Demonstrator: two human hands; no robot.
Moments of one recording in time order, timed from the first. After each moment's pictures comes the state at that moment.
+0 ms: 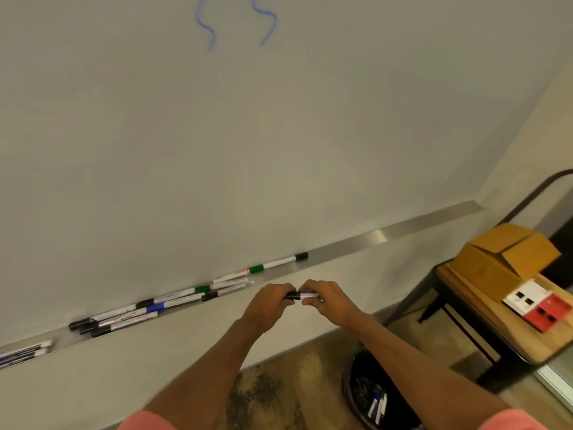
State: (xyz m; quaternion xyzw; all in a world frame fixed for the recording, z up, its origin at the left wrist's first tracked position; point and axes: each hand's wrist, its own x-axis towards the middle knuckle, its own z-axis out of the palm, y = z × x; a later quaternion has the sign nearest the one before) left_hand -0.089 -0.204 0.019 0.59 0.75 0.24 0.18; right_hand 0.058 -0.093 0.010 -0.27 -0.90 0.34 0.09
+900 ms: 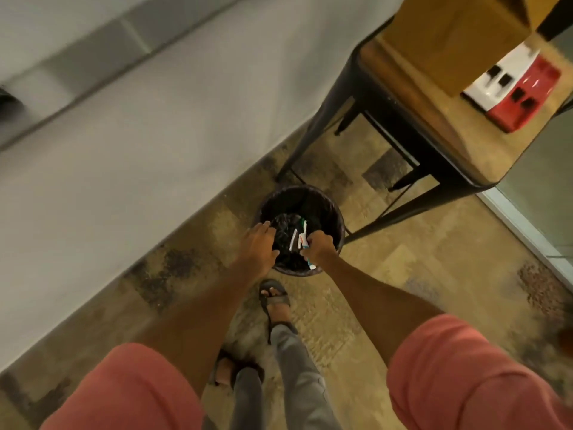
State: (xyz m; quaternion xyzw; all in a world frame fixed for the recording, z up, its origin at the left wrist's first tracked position) left_hand 0.124 -0.048 -0.320 0.65 0.68 -0.06 0.33; right_hand 0.279 -0.002 -0.351 -0.69 -0.56 0.43 -0.17
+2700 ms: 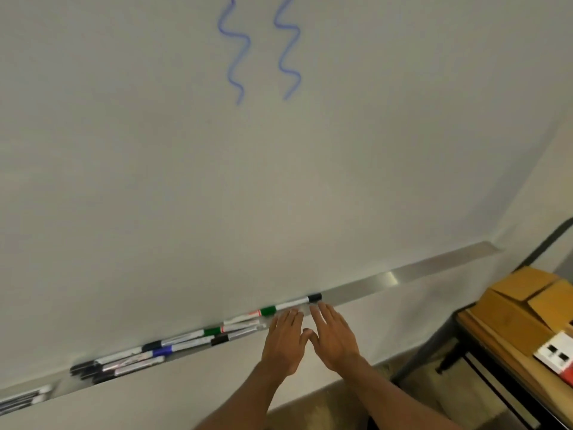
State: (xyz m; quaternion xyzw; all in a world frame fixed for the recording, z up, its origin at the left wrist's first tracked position) left_hand -0.093 -0.182 -0.001 0.55 0.82 0.13 0.10; right_hand 0.009 -0.097 -0.010 -0.39 -0.91 0.11 -0.02
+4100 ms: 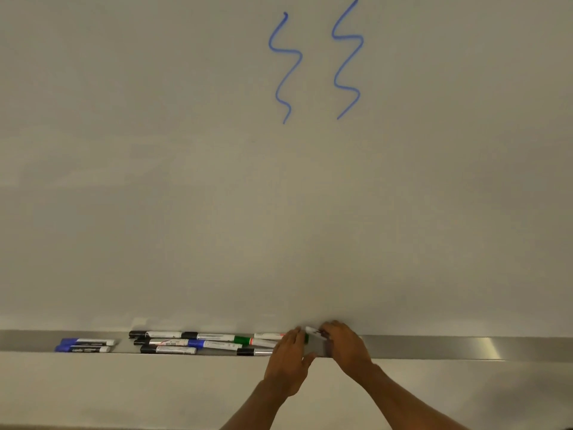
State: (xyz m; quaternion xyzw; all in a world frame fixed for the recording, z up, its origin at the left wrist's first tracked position) left_hand -0.134 -0.169 -0.013 0.39 0.89 0.18 0.12; right_hand -0.068 -0.016 -0.018 -0.18 -0.96 0.22 0.07
